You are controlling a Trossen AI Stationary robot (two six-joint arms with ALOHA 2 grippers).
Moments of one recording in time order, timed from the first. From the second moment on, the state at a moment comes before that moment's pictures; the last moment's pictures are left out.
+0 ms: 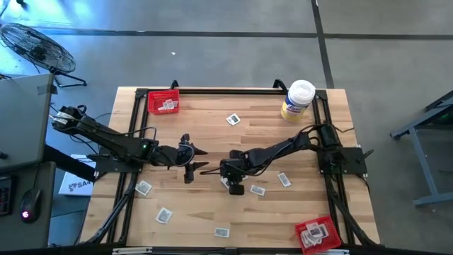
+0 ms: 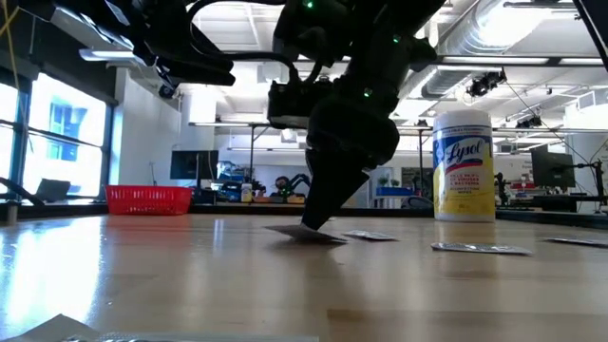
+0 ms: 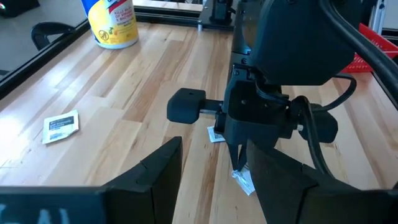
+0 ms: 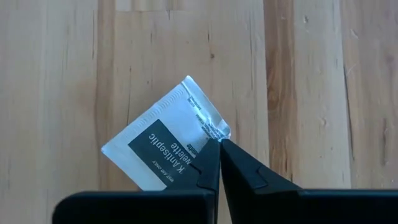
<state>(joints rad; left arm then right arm) -0.31 1.13 0.61 0.11 -0.43 -0.24 0.15 2.09 1.36 -0.44 0.05 0.18</state>
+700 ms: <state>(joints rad) -0.31 1.13 0.61 0.11 -0.43 -0.24 0.21 2.09 1.54 -0.65 0.07 0.19</state>
